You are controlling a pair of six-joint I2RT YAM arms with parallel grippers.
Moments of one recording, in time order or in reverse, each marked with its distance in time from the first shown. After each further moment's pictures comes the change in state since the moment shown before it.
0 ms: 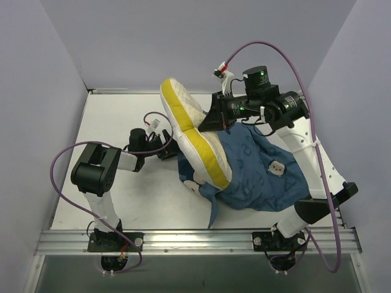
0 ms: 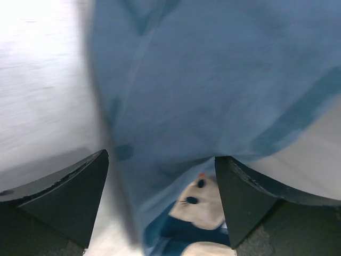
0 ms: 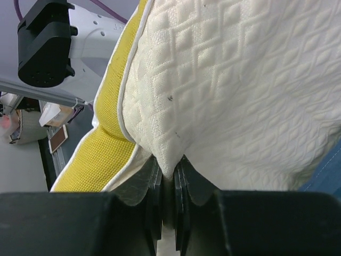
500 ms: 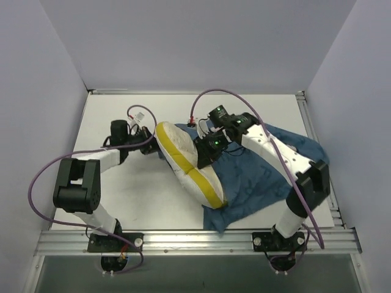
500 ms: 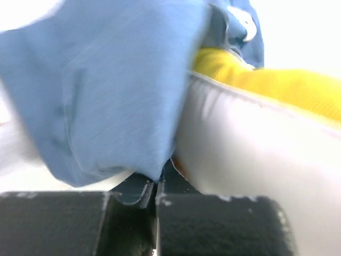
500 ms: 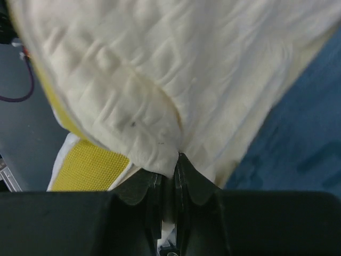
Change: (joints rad) left arm 0.142 -0.216 0.057 -0.416 0.093 0.138; right arm 0.107 0.064 -0.471 0.053 0.169 -0.316
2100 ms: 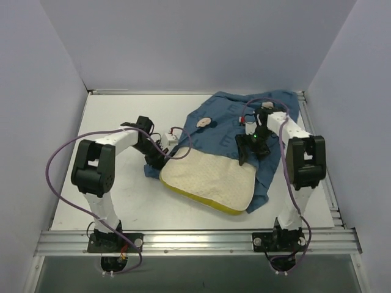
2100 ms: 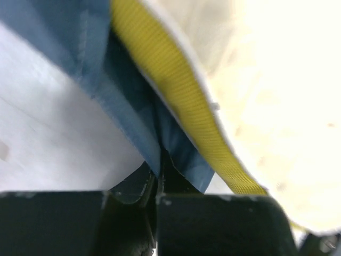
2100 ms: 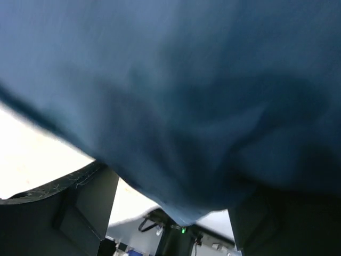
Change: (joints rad) left arm -0.163 0.272 0.498 -1.098 -0.233 1.530; right arm -0.549 0.232 -0.145 -0.137 0.230 -0.086
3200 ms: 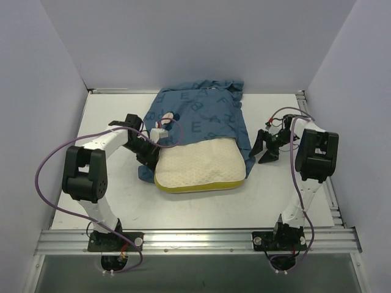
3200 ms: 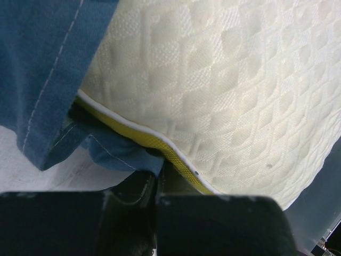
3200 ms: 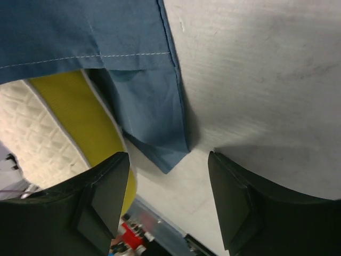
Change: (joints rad) left arm 0.092 -0.159 -0.087 -0.104 0.028 -0.280; right arm -0.270 0.187 0.027 0.142 -0.304 0.117
